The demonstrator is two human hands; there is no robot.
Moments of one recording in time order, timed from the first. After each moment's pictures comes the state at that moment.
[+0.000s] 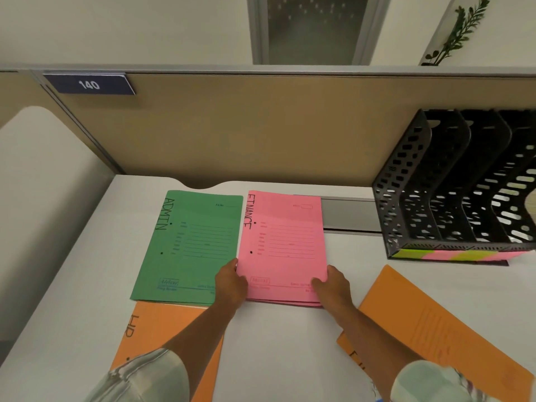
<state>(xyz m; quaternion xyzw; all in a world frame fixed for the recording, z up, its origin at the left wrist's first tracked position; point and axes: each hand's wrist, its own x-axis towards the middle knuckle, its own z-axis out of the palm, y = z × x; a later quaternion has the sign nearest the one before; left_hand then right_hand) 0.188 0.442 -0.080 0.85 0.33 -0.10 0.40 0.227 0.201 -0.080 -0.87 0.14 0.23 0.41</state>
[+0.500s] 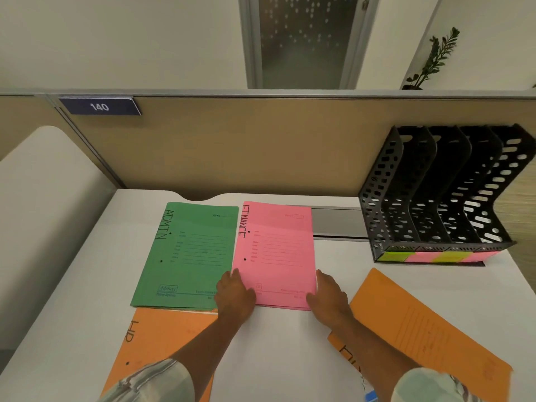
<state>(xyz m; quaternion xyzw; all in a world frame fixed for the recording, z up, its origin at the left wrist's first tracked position) 0.161 0.416 -0.063 0.92 0.28 -0.15 0.25 0.196 0.183 -0.044 -0.93 0.00 0.24 0.27</state>
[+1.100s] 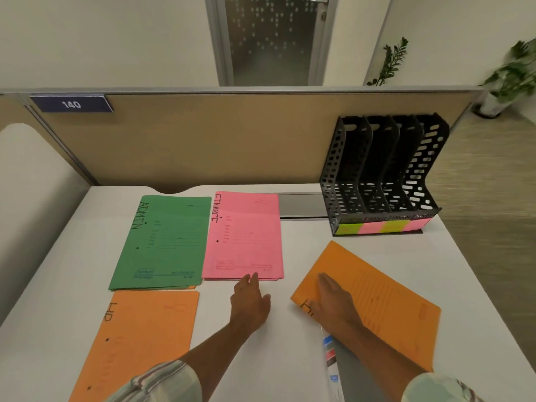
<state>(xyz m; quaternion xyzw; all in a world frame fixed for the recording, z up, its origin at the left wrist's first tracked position) 0.084 0.303 -0.052 0.94 0.13 -0.18 0.27 0.097 0.077 -0.032 -0.97 -0.04 0.17 0.18</state>
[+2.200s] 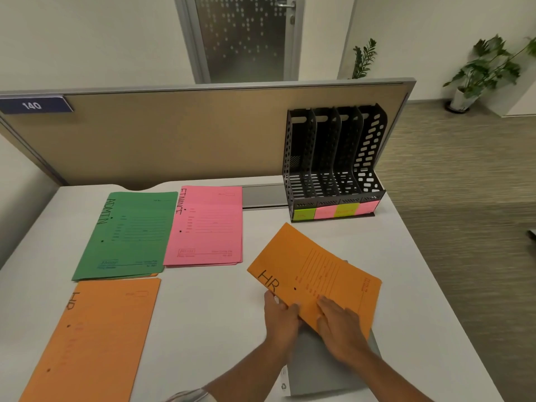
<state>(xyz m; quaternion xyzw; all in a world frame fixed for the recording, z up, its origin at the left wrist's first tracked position) -0.006 0.093 -0.011 0.58 0.29 -0.11 0.75 -0.004 -0.068 -0.053 -0.96 -0.04 0.17 0.22</state>
